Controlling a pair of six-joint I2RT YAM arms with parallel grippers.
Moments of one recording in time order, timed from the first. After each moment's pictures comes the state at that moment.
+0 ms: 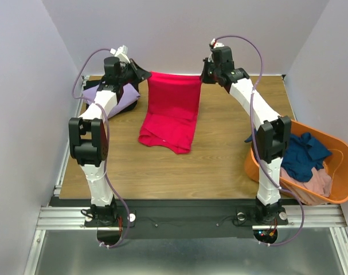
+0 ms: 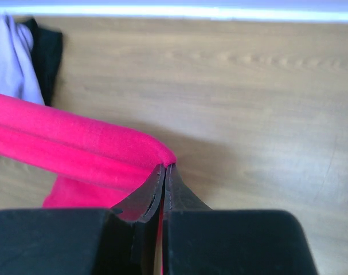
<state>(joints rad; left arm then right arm) -0.09 1.95 1.57 0.14 0.52 -0.65 0.36 2.07 2.04 -0.52 0.02 0.31</state>
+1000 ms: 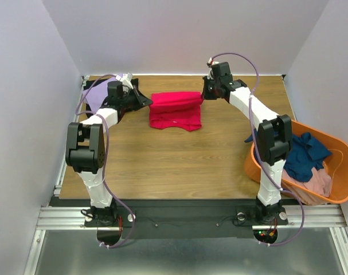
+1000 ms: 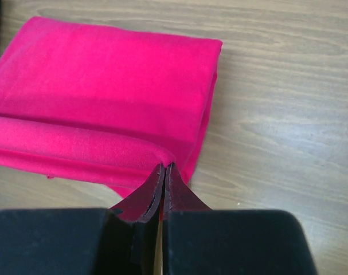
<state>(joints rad) -0.09 1.87 1.23 0.20 0.57 -0.61 0.35 2.05 1.83 -0.49 -0.03 0.27</state>
